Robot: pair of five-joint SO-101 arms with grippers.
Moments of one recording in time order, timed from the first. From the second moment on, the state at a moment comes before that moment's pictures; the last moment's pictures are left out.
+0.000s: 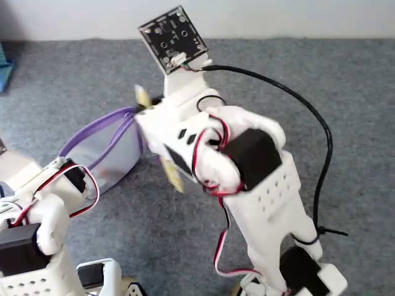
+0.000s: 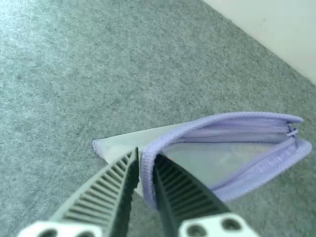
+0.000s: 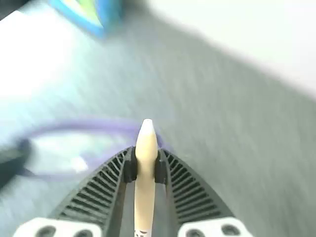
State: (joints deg) left arm -16.0 -56.0 20.9 96.1 31.6; right arm -44.4 -10.5 -35.6 81.8 -4.6
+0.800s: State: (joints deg) left arm -15.9 -56.0 21.1 96.1 31.6; right arm -45.4 1.5 -35.6 51.9 -1.5
